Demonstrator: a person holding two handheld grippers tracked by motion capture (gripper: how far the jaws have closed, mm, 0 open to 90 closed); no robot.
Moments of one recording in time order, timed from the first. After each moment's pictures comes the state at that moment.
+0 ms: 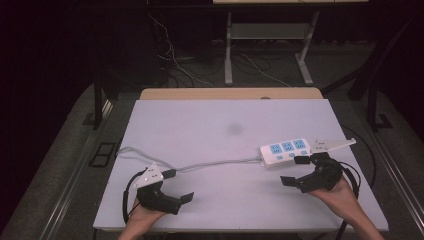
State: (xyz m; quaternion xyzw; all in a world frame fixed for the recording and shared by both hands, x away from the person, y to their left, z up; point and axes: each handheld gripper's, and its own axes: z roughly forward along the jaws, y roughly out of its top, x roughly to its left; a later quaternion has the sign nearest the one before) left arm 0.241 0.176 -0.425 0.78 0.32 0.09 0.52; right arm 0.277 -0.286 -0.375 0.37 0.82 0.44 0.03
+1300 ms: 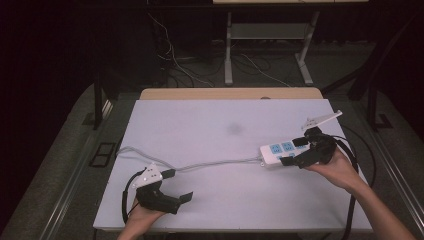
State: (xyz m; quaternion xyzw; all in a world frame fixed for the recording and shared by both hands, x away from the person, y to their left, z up) left arm 0.242 0.178 -0.426 0.78 0.32 0.09 0.53; right arm 0.339 -0.287 -0.358 0.35 0.86 0.38 0.01
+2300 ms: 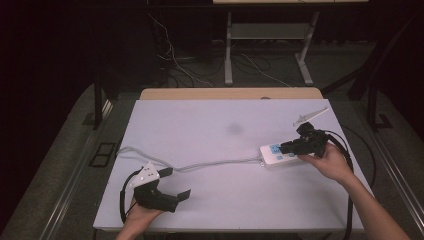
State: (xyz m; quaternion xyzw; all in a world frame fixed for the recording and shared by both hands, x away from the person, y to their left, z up) left arm 0.243 0.183 -0.425 0.78 0.33 0.11 0.53; right arm 0.371 -0.283 -0.379 0.36 0.87 0.33 0.03
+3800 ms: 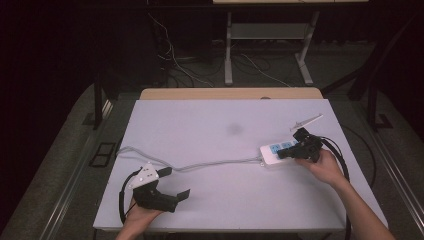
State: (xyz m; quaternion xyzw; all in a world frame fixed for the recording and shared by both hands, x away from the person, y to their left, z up) left arm 0.242 0.184 -0.424 0.77 0.33 0.12 0.53; right arm 0.379 -0.285 -0.415 0.38 0.86 0.33 -0.01
